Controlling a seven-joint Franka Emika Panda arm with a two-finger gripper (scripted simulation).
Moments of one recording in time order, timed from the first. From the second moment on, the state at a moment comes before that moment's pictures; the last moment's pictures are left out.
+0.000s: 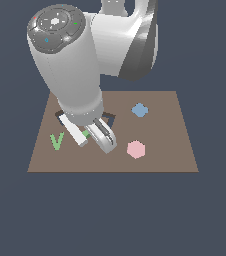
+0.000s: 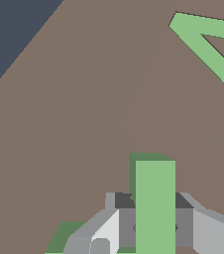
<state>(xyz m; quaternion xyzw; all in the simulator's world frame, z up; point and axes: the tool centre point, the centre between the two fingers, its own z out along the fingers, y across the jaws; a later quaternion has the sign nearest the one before) 0.027 -0.066 0.037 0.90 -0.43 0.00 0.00</state>
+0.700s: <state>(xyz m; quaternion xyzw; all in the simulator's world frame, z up) -0.018 -0.050 0.039 0.75 -0.66 0.00 0.00</state>
